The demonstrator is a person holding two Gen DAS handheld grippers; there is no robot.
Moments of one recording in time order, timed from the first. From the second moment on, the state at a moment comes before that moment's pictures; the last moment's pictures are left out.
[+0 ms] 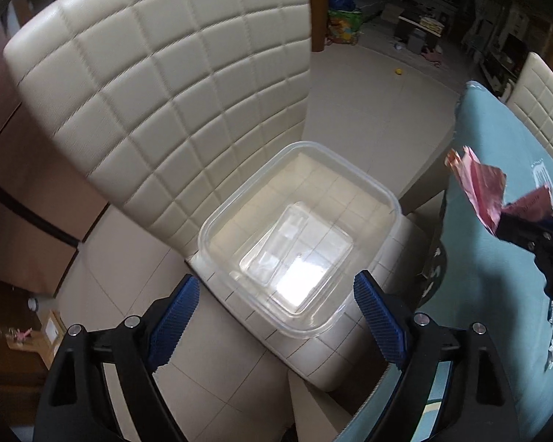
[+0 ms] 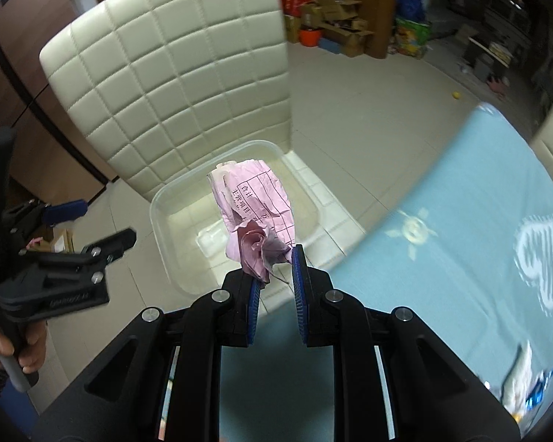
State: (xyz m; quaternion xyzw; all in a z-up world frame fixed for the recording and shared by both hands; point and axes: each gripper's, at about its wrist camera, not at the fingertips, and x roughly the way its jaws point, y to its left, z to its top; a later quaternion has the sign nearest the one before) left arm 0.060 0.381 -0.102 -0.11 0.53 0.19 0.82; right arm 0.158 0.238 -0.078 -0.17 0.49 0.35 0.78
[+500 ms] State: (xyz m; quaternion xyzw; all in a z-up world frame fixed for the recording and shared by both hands) left arm 0.025 0.404 -0.108 -0.15 0.53 0.22 0.80; right arm 0.141 0.272 -0.089 -0.20 0.47 0.37 0.78
